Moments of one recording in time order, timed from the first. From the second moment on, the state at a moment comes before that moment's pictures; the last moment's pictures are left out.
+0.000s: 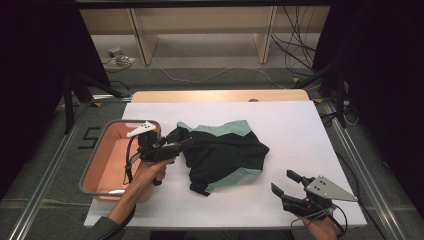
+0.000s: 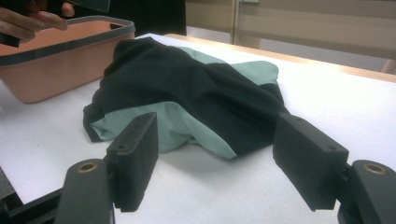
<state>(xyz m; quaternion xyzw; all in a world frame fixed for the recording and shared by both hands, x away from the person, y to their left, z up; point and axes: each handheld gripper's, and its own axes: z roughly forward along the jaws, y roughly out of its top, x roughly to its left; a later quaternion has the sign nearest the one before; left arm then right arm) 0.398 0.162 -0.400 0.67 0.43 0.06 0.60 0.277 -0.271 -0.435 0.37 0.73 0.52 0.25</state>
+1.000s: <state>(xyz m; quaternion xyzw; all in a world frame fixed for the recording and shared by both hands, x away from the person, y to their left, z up) 0.348 0.155 -0.409 0.72 0.34 0.11 0.59 0.276 -0.271 -0.435 0.36 0.73 0.53 0.24</state>
